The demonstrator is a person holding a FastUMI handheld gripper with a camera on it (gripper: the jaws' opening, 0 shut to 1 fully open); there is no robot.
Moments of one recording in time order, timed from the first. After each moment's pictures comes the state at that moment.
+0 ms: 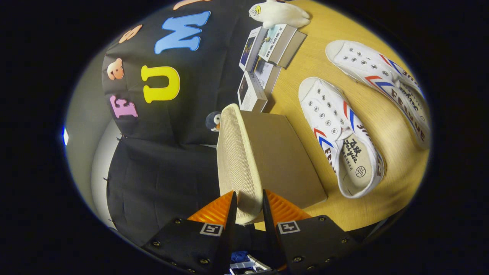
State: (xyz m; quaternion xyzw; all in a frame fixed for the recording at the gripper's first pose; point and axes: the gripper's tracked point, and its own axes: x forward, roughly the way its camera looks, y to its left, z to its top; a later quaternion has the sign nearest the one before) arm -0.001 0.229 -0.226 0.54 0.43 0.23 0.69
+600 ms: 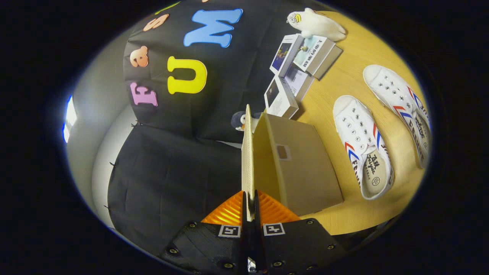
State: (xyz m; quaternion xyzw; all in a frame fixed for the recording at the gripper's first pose) arm -0.001 0.229 -0.152 0.52 0.39 0.29 0.71
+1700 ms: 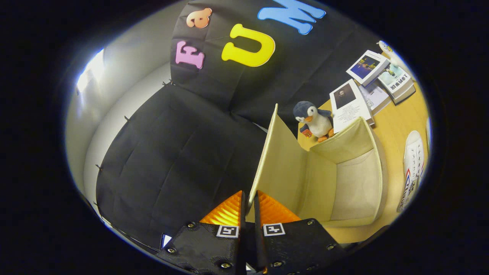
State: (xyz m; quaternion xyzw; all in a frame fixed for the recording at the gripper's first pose) arm -0.003 0.362 -0.033 0.40 0.35 0.42 0.74
